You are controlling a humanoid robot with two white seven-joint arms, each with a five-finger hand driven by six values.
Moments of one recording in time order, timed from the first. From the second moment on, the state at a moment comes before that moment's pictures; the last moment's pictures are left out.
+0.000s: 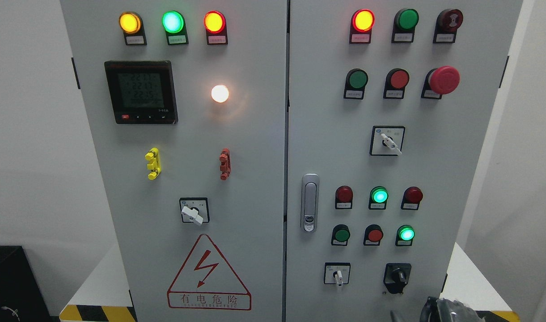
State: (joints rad) left arm 0.04 -0.10 0.00 0.00 0.00 -0.20 0.08; right arm -0.13 0.09 -0.19 -1.75 1.12 0.09 0.09
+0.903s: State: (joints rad) left arm 0.04 -0.10 0.00 0.00 0.00 -0.20 0.08; right arm -0.22 0.12 -0.18 -1.68 1.20 0.12 0.09
